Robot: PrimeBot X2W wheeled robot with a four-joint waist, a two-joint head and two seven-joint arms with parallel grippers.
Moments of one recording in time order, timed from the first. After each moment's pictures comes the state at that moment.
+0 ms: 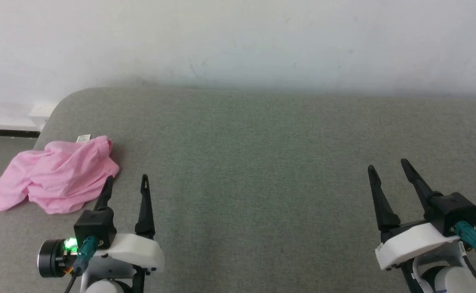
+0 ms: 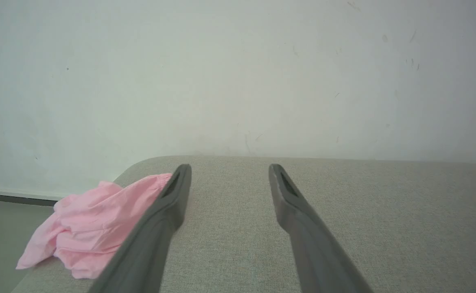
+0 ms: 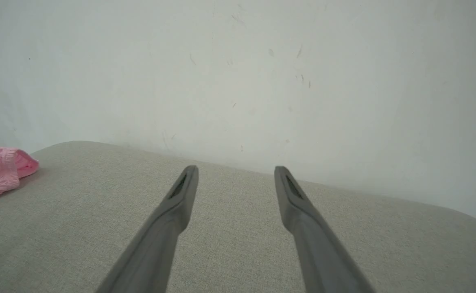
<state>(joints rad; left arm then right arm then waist) -0.01 0.06 -0.02 -0.03 -0.02 0.08 -0.06 -0.01 -0.05 0.00 -0.03 0.04 0.13 -0.06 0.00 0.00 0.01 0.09</state>
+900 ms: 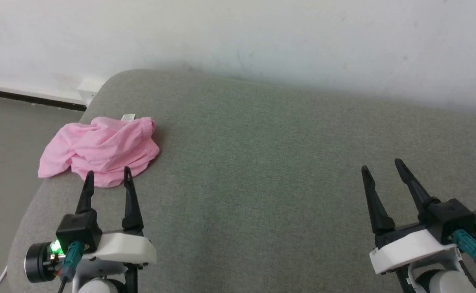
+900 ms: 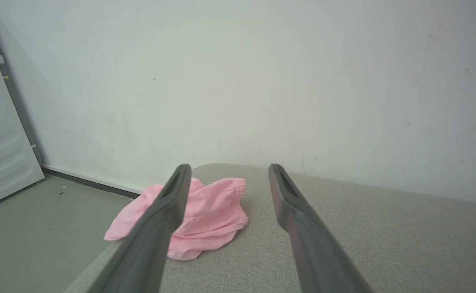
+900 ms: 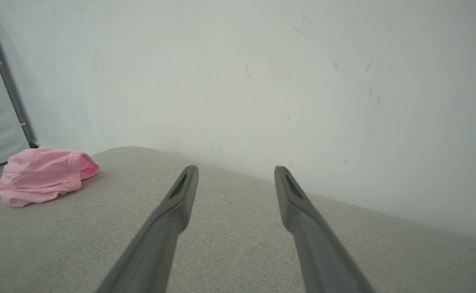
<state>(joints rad) 0.00 0.06 0.00 -0.07 -0.04 0.15 -0.12 0.00 -0.05 0.03 -0.05 0.05 0.13 -0.12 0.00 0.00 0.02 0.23</state>
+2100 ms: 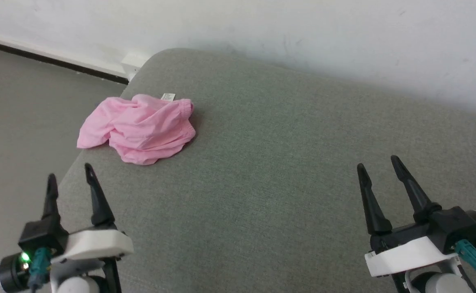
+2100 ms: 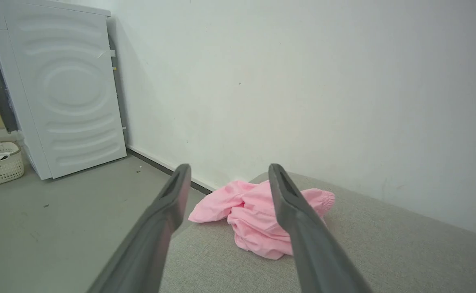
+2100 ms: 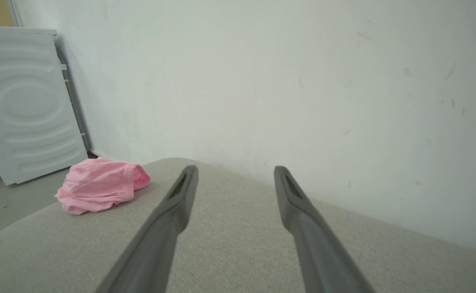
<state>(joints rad) 0.00 0.06 0.06 -0.07 -0.12 0.25 -0.19 0.02 -0.05 0.06 -0.08 0.07 0.13 -0.19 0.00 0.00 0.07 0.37</state>
